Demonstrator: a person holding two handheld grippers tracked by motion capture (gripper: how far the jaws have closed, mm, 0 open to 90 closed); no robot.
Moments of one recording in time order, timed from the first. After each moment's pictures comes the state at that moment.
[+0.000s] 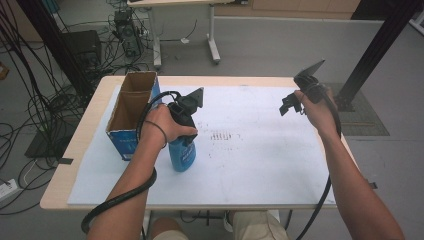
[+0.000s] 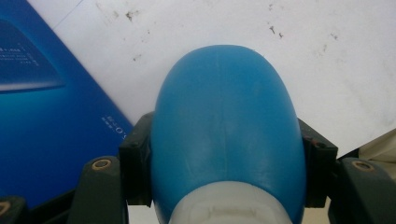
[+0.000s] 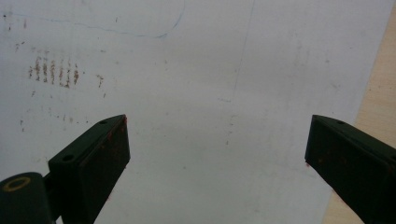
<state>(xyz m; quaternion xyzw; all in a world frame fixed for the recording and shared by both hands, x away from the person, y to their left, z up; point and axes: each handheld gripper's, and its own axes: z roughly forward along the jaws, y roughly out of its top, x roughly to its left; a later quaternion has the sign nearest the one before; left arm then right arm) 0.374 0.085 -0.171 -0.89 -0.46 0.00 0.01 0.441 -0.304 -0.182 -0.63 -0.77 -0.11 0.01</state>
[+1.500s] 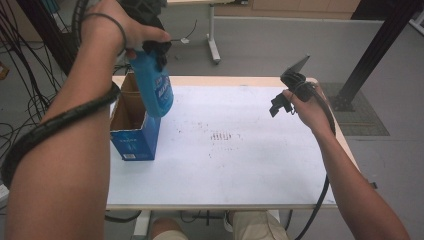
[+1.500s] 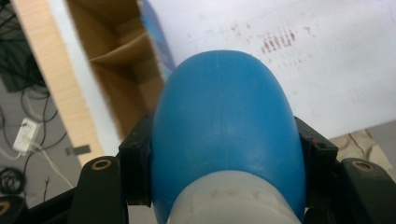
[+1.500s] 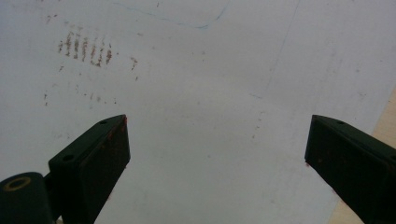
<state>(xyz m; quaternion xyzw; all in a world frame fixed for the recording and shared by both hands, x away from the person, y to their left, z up) 0.389 0.145 0.063 -0.80 -0.60 -0.04 -0.03 0.437 -0.260 -0.162 -0.58 -0.81 -0.09 0.01</state>
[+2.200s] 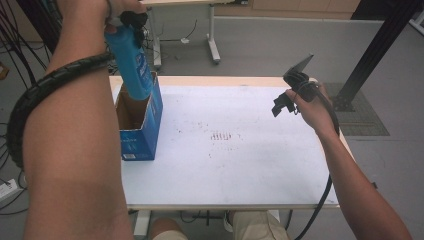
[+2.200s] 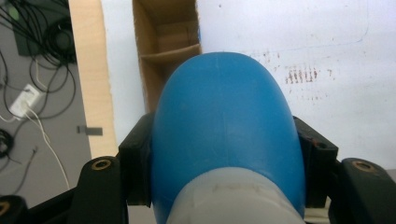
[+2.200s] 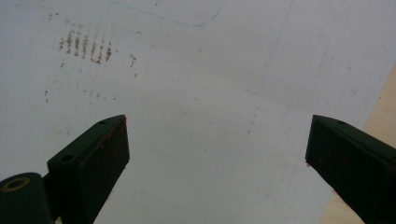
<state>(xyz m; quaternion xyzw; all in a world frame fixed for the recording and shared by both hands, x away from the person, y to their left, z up) 0.405 0.188 0.081 -0.73 -0.68 -0.05 -0.05 0.430 -0.267 -0.156 -0.58 -0.81 -0.10 0.00</state>
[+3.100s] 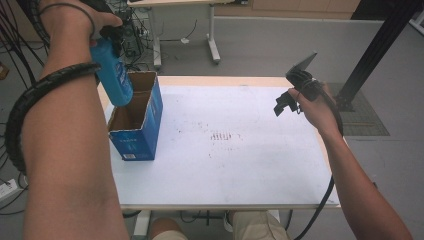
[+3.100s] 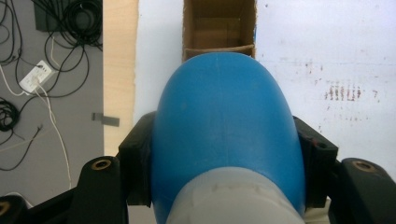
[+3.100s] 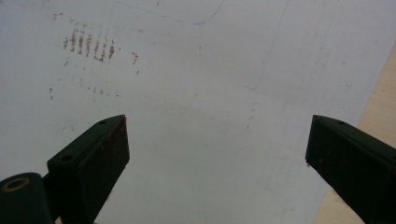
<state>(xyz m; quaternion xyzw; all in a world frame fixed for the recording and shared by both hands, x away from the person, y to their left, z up) 0.415 0.226 0.044 -0.69 -0.72 -0.06 -0.02 0.424 -0.268 -0.148 -0.58 -0.81 -0.10 0.00</state>
